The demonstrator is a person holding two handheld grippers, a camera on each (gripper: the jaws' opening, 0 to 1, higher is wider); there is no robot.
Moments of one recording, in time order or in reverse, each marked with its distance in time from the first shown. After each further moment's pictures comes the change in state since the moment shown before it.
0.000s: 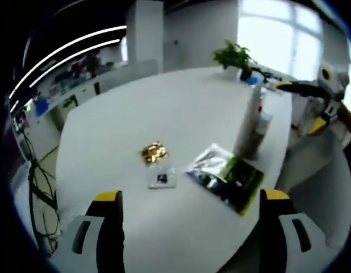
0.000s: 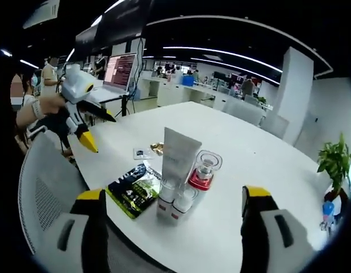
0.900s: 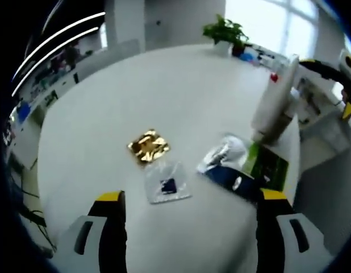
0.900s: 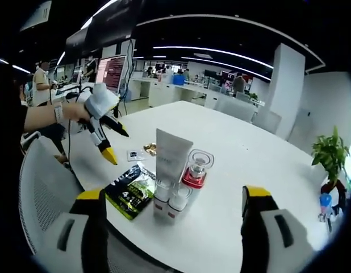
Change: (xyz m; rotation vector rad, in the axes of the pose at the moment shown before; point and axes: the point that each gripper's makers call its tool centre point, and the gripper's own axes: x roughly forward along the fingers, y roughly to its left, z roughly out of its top) left arm 0.076 0.029 -0.015 0.026 0.175 -0.108; right arm -0.005 -0.006 0.001 0.039 0.010 -0.058
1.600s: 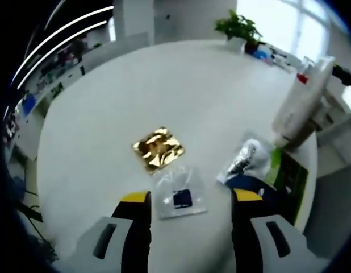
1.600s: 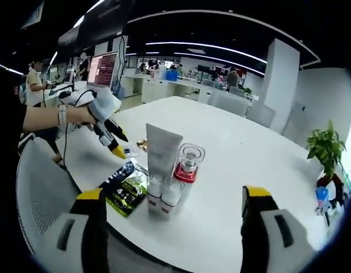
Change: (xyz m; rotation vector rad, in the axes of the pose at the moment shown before) left arm 0.030 0.020 0.004 -0.038 0.023 0.071; right arm -0.002 -0.012 -0.007 0.022 0.036 -0.045
